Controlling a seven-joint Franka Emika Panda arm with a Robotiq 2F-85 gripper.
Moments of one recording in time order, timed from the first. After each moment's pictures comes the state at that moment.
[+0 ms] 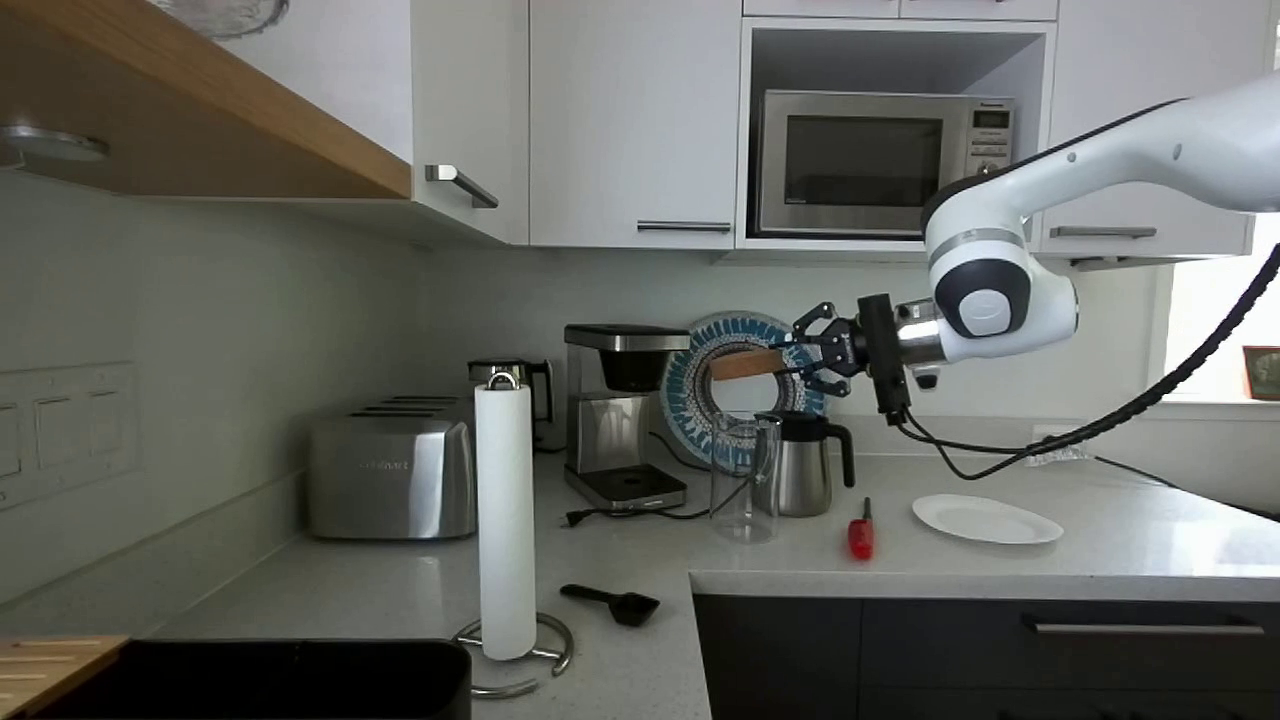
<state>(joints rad) 0.22 -0.25 0.17 -2.20 2.23 2.86 -0.74</state>
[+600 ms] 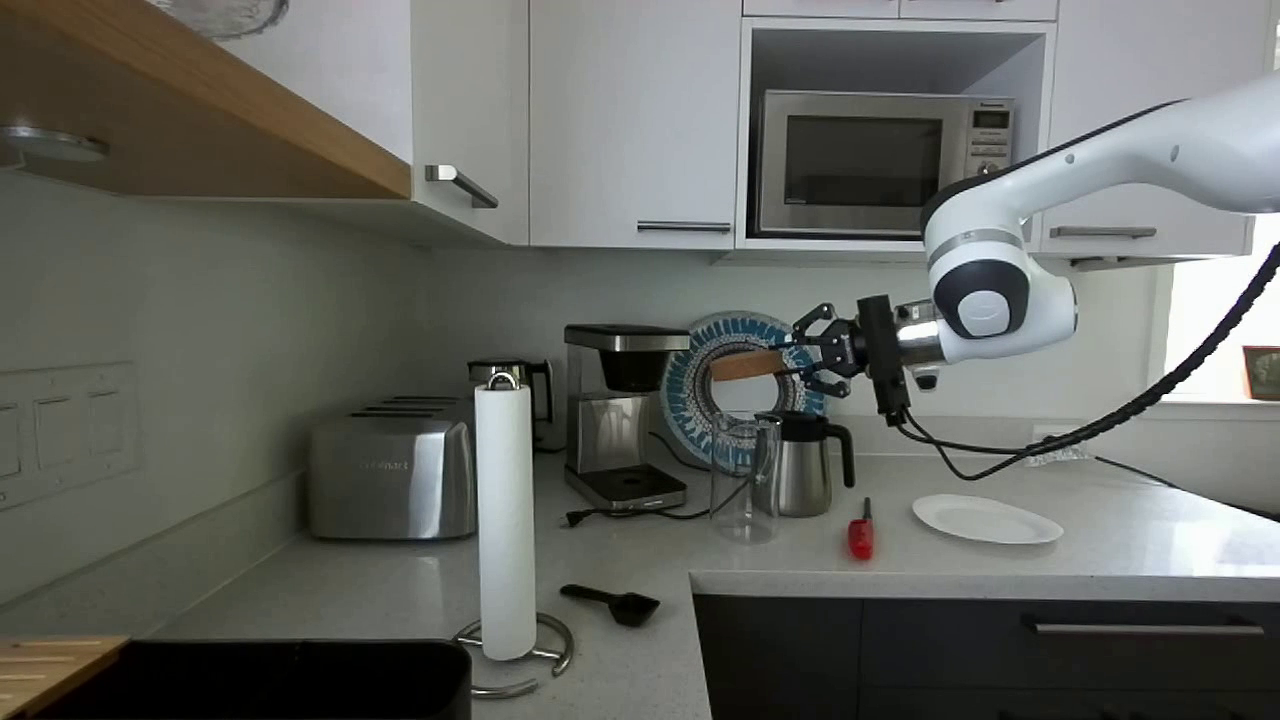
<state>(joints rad) 0.22 -0.24 0.17 -2.20 2.23 2.86 -0.74</state>
